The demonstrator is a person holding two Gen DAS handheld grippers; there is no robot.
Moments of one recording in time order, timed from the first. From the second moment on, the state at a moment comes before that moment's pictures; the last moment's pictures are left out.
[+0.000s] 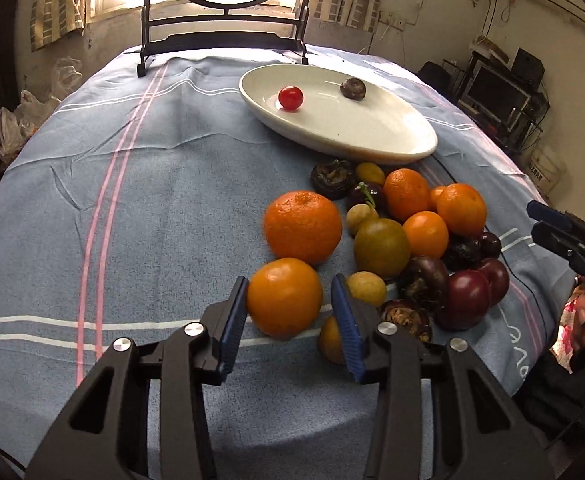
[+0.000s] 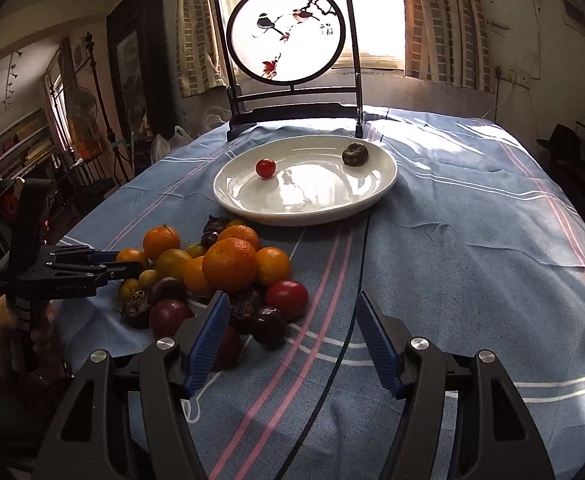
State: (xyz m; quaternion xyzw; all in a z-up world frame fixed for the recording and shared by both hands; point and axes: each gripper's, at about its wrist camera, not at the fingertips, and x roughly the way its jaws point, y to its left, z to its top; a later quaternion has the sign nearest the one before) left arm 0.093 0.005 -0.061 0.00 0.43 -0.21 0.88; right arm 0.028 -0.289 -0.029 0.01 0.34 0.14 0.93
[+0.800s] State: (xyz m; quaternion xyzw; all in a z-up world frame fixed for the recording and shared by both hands) left arm 0.057 0.014 -0.040 0.01 0.39 -0.20 0.90; right arm 0.028 -0.247 -0.064 0.02 0.40 0.23 0.89
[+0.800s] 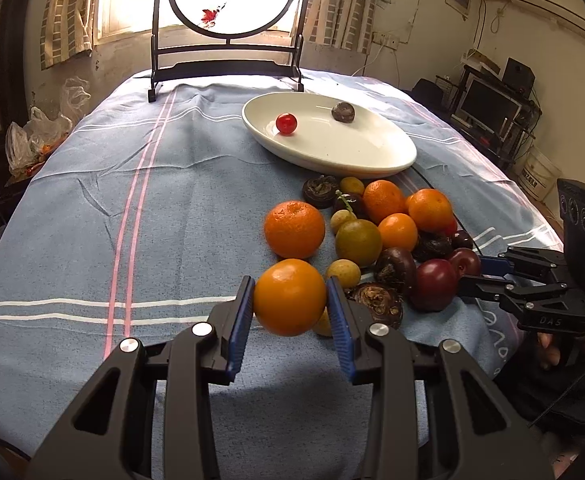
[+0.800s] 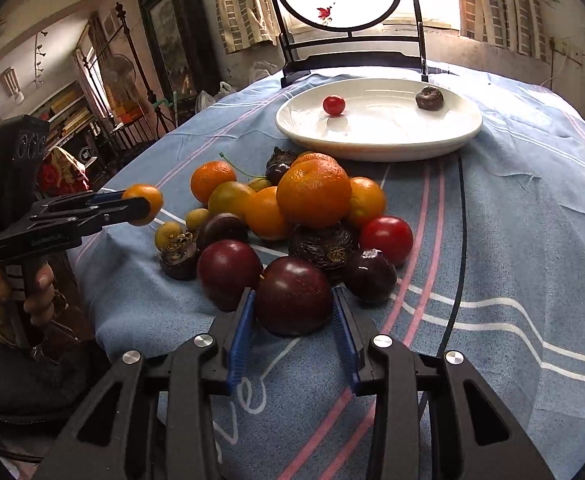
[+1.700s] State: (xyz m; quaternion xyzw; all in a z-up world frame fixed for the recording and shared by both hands) left arm 0.238 -0.094 -0.024 0.02 0.43 -0.23 0.87; right arm 0.213 -0.306 -0.026 0.09 0.40 0.17 0.90
